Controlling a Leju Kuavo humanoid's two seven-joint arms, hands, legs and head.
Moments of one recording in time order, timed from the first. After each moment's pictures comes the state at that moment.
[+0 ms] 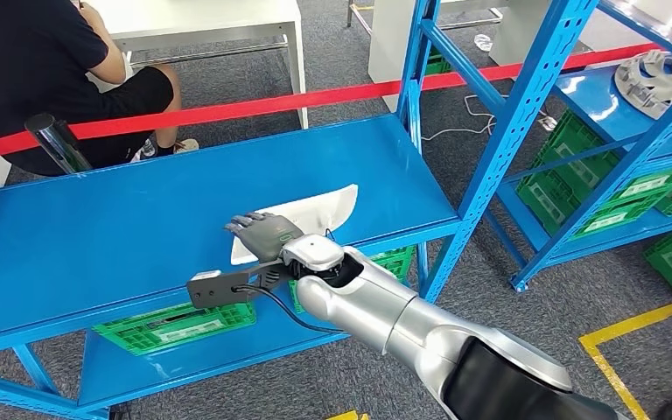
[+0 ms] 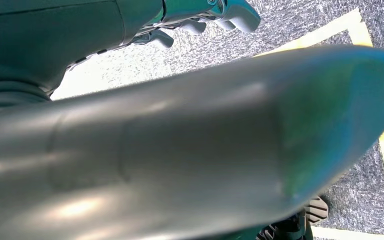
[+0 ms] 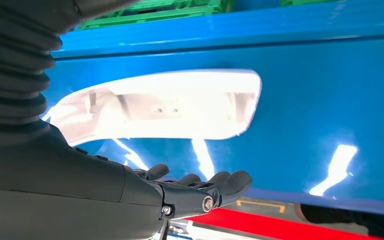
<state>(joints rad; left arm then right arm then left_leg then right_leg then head) -0.12 -0.06 0.28 -0.20 -0.34 0.14 -0.05 -0.83 0.28 0.99 -0.65 0.68 0.21 -0.06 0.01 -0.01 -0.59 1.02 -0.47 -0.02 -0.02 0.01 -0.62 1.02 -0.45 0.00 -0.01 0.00</state>
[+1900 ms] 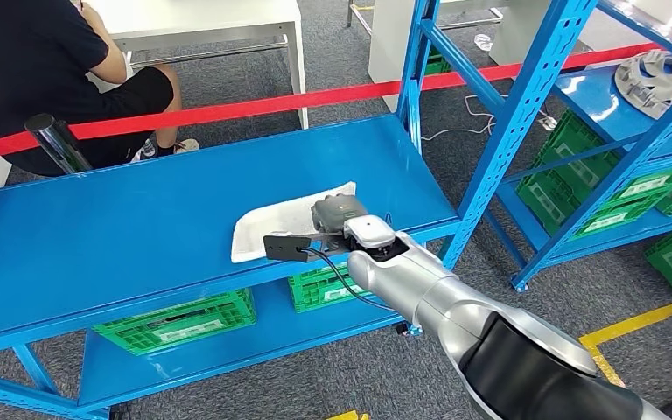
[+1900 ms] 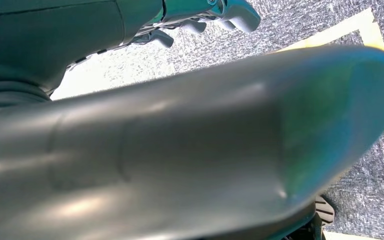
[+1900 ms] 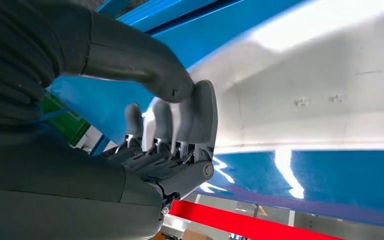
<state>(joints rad) -0.09 -0.06 0.29 -0.20 -0.34 0.14 -0.08 -0.90 0.20 0.96 -0.38 0.71 0.07 -0.04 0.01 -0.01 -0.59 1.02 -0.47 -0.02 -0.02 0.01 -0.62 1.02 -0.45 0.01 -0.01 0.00</state>
